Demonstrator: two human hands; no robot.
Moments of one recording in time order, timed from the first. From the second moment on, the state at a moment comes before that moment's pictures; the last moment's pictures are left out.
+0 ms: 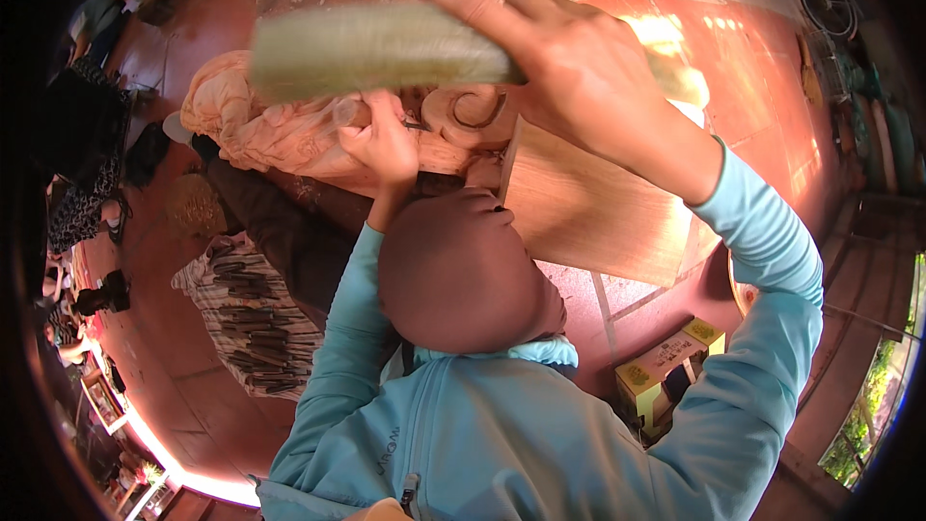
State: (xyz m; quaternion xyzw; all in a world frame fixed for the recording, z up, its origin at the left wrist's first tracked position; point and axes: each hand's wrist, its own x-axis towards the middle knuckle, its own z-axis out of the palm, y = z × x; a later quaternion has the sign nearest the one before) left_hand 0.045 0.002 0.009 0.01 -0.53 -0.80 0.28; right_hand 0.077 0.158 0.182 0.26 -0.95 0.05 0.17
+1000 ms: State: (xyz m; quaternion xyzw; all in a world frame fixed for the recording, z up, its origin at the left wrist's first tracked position) left_hand 0.142 -0.108 0.026 -0.21 -0.92 -0.30 -0.10; right_hand 0.197 0.233 0.114 -0.21 -0.84 0.50 -0.08
